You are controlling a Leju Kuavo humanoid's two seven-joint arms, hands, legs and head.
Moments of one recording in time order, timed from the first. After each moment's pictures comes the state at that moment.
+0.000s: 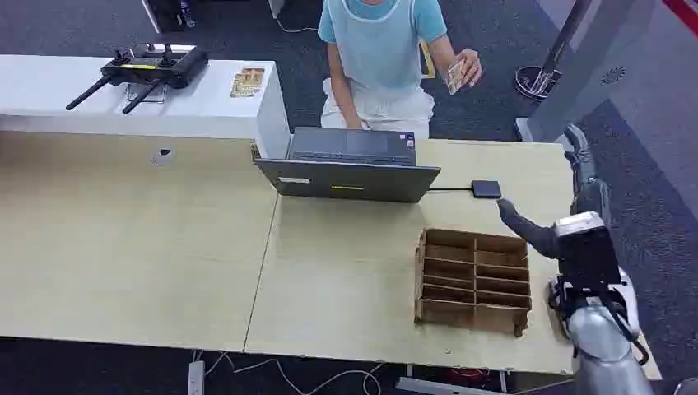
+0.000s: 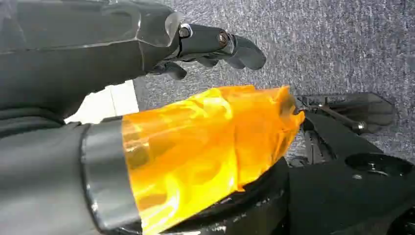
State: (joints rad) left arm -0.11 -0.06 -1.50 -0.14 1.51 0.15 -0.02; right arm -0.23 -0.27 0.07 -1.71 0.42 -0.19 -0.31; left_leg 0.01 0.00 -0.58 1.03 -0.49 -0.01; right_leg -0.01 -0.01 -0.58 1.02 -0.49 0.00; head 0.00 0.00
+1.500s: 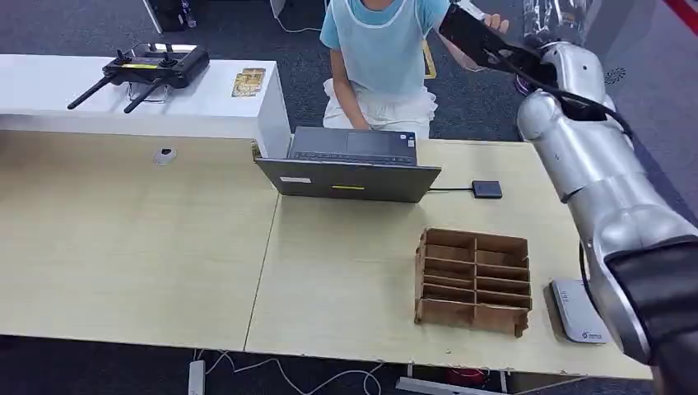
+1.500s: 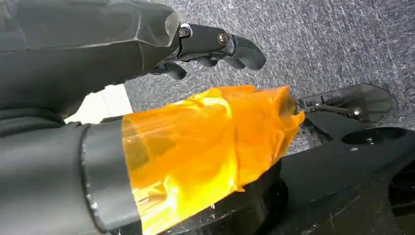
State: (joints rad) left arm -0.14 -0.06 -1.52 -0.14 1.33 0.12 0.02; right arm -1.27 -0.18 0.52 -0.59 0.95 -0.22 0.07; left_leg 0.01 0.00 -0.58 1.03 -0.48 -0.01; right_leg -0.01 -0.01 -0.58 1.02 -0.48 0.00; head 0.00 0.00
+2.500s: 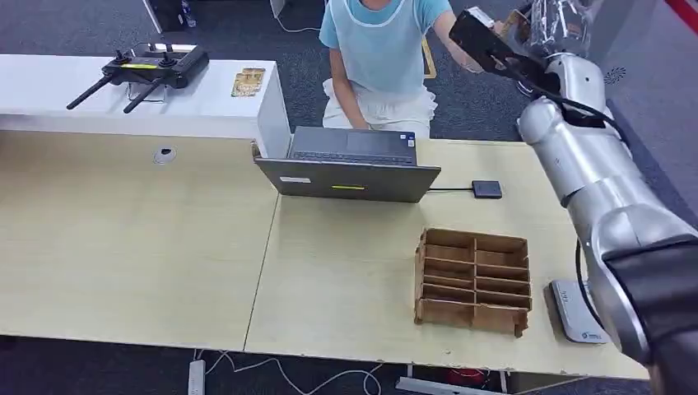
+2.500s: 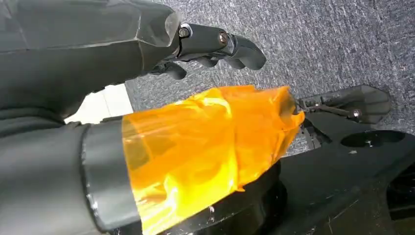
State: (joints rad) left arm -0.14 -0.06 -1.52 -0.14 1.35 0.13 0.01; right arm -1.26 -0.17 0.48 -0.51 0.94 -0.30 0.02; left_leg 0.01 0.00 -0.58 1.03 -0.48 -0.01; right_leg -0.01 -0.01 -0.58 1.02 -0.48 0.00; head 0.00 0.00
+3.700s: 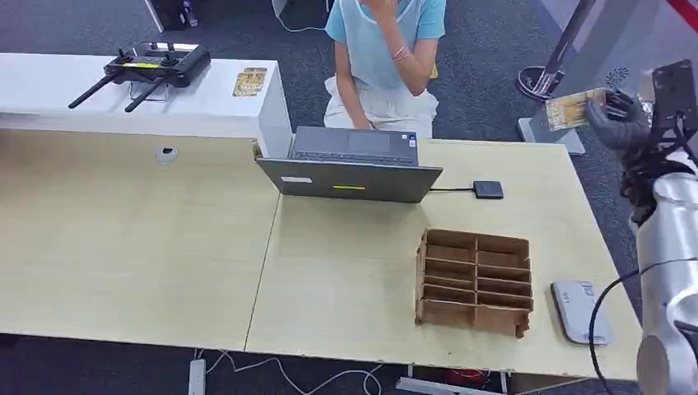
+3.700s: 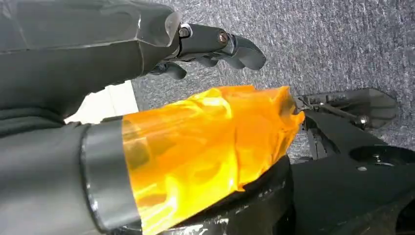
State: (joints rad) left arm -0.12 -0.05 -1.51 -0.14 1.46 0.13 -0.01; right arm -0.87 -0.43 -0.06 -0.70 0.08 0.24 -0.28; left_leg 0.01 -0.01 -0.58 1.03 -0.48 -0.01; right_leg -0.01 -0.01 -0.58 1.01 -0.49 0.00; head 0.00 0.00
